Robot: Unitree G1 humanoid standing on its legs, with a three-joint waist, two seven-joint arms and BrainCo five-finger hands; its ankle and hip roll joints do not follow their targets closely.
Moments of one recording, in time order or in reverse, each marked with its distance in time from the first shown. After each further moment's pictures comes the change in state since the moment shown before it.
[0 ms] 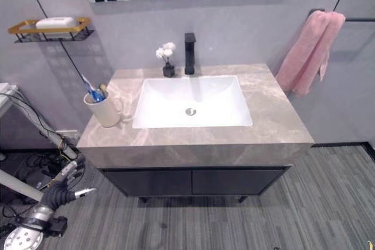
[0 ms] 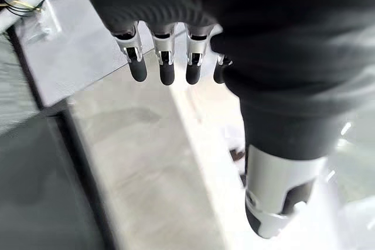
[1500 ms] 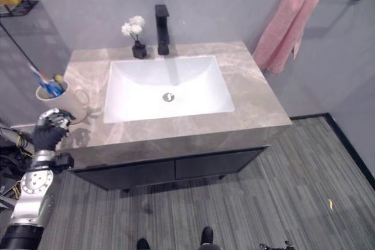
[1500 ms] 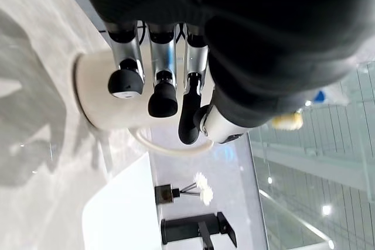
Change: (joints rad) left arm -0.458 0.011 0.028 0.169 -0.099 -0.013 0.196; right arm 0.013 0.034 0.094 -0.070 -0.038 -0.002 0.042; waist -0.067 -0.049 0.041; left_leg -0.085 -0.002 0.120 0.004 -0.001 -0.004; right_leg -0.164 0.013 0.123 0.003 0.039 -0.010
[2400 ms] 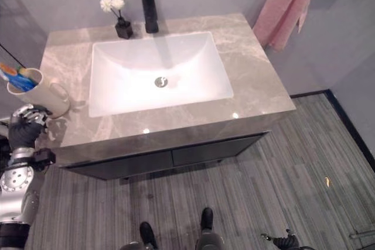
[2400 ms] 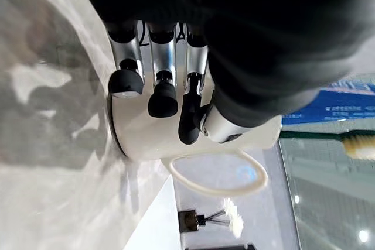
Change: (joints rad) left arm -0.022 0.061 0.087 0.019 -0.113 0.018 0.018; right arm -0.024 -0.036 0.009 -0.039 0.000 0.003 0.003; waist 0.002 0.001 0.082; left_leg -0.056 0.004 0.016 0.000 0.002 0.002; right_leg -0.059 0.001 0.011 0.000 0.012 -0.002
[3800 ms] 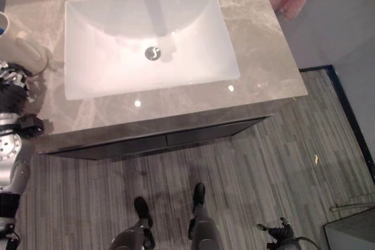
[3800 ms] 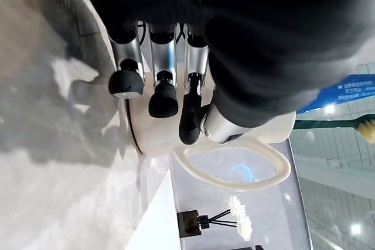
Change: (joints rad) left arm -0.209 0.141 -0.055 0.031 -0.042 -0.028 0.098; right arm -0.031 0.000 0.042 -0.042 0.008 -0.023 -0.002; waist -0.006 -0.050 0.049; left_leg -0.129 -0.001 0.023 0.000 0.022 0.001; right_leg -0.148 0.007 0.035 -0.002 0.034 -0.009
